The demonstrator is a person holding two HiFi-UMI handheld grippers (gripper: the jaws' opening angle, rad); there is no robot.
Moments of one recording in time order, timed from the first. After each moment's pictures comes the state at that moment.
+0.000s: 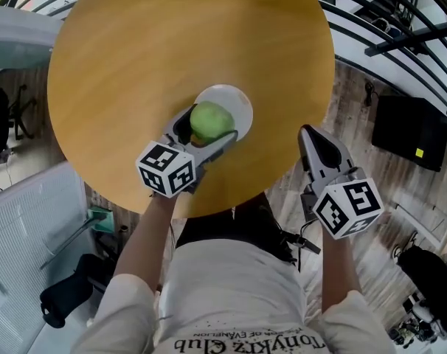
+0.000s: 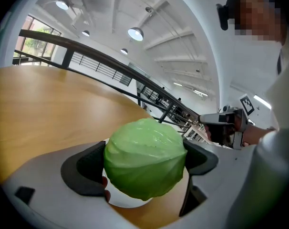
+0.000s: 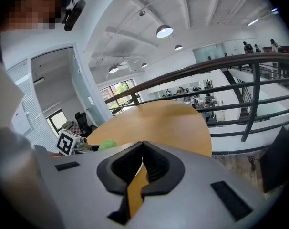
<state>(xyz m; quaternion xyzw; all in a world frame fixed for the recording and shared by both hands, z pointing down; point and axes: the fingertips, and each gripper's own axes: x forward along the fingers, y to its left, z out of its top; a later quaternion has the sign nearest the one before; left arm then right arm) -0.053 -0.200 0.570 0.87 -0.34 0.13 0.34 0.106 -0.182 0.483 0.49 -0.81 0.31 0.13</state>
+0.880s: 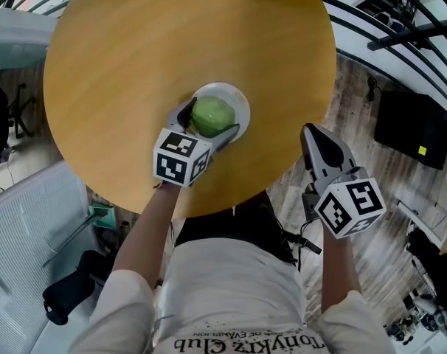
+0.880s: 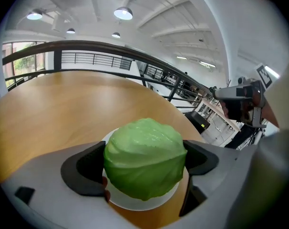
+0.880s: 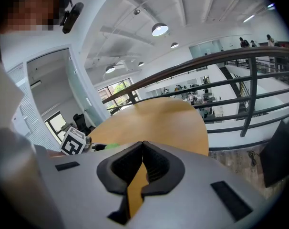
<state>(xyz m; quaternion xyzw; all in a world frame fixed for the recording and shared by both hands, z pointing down) -0.036 -0.212 0.618 0.84 -0.35 0.29 0.30 0.126 -0.189 0.503 0.49 -0.80 0.33 0.12</state>
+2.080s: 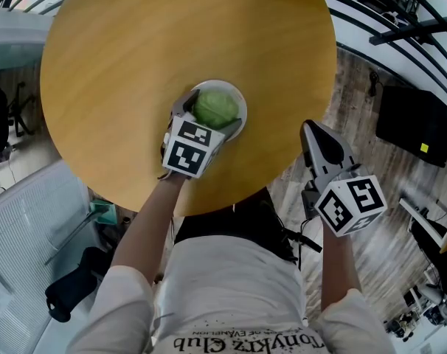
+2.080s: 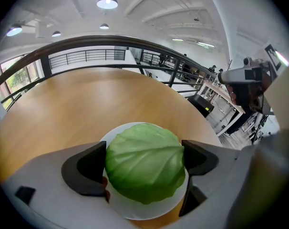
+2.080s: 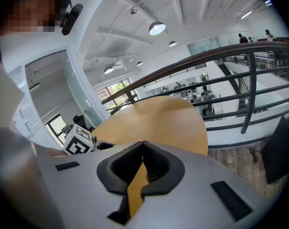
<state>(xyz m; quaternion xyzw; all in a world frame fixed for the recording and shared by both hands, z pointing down) -0.024 -0.218 0.638 0.82 -0.33 0.39 0.27 0.131 -0.192 0.513 0.49 -0.79 0.34 0.12</state>
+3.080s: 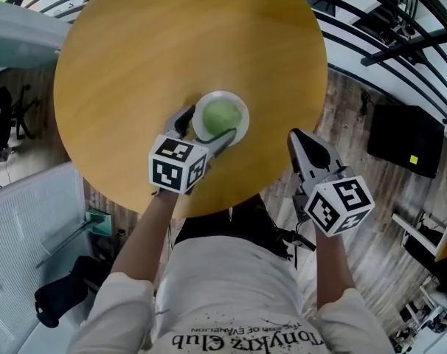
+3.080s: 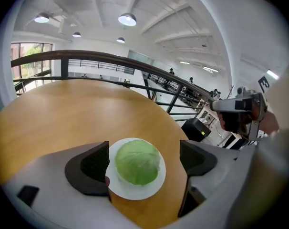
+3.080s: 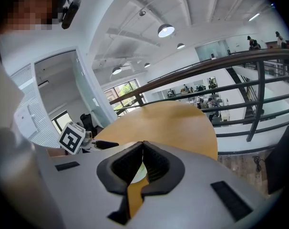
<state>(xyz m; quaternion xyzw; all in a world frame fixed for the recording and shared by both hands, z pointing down) -0.052 -0.201 0.559 0.83 -0.37 0.27 0.30 0.095 -0.174 0.468 0.47 -0.82 0.31 0.12</state>
